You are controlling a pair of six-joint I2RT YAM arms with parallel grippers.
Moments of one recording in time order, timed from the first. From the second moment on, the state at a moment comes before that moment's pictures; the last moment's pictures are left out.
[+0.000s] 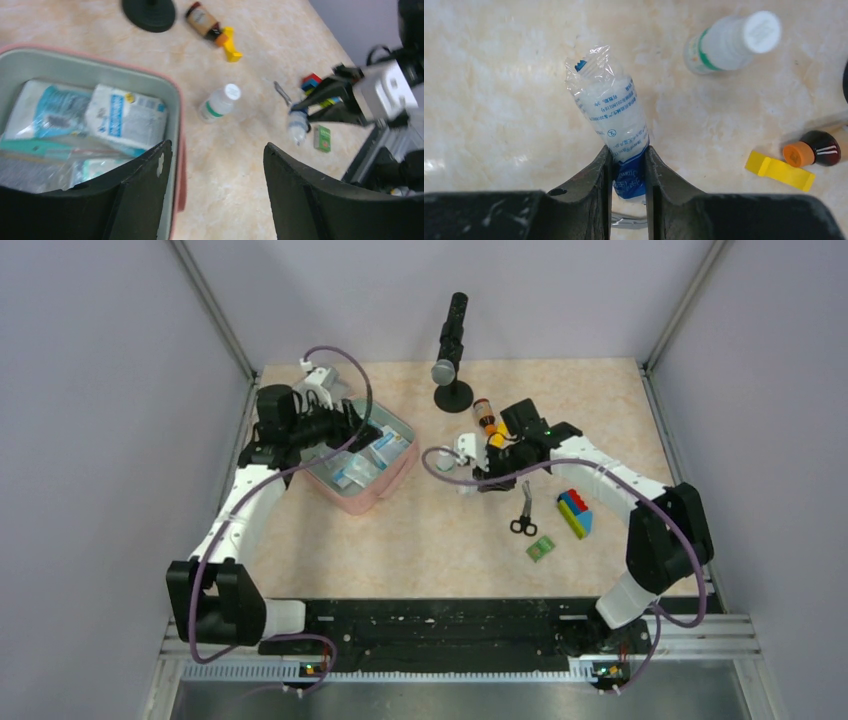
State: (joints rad) left arm -0.02 1.31 1.08 -0.19 0.73 -0.18; right arm 0.51 1.61 1.20 -0.68 -0.50 -1.09
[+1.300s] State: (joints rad) left arm -0.32 1.56 1.26 -0.08 0.95 -0.24; right arm 0.56 1.53 1.34 -0.39 -0.50 -0.42
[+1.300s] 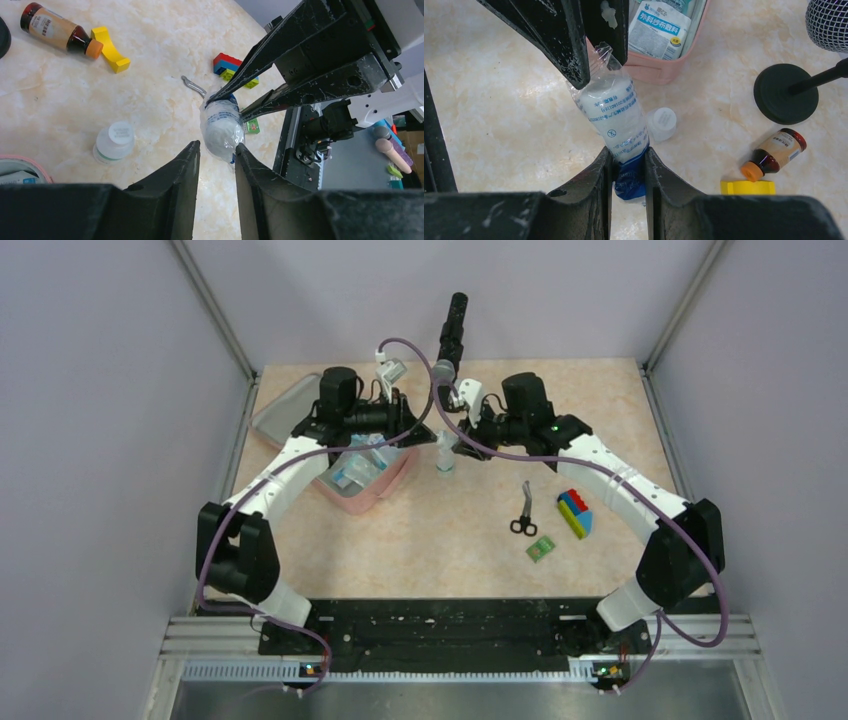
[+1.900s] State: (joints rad) left arm -0.29 1.59 1.24 0.06 1.01 -0.35; right arm 0.56 1.53 1.34 -0.37 -0.48 -0.40
